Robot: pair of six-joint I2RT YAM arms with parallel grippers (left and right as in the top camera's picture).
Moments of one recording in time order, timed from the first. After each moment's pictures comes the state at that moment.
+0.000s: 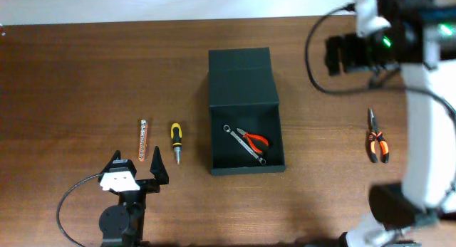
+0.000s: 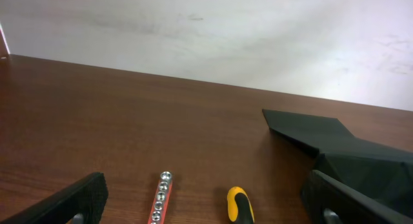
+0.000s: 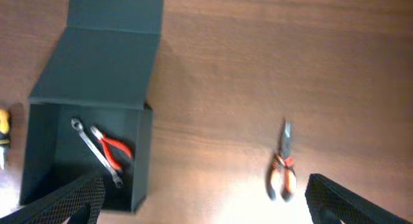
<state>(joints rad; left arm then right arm) 0.00 0.01 0.01 -0.08 -0.03 -0.16 0.09 1.80 2.42 -1.69 0.03 -0.01</state>
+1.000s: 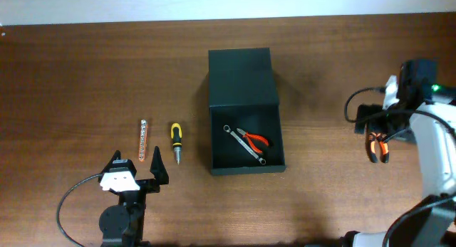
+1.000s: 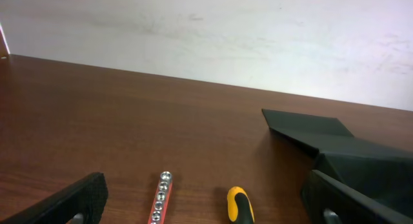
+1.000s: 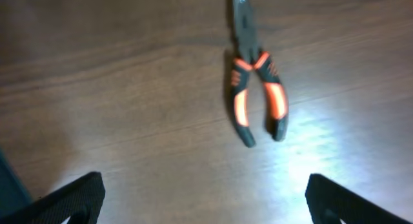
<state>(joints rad) 0.00 0.01 0.01 -0.08 -0.03 -0.16 -0.29 1.57 1.25 -1.10 0.02 -0.03</state>
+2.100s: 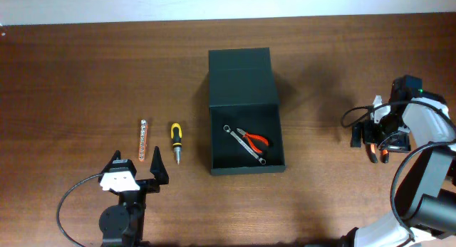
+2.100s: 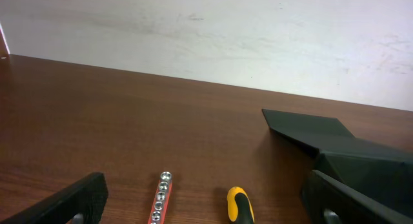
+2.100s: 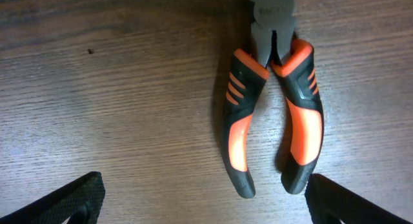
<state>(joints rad) 0.00 0.01 0.01 -0.08 -0.03 -0.16 -0.36 1.81 1.19 -0.98 0.01 -0.20</state>
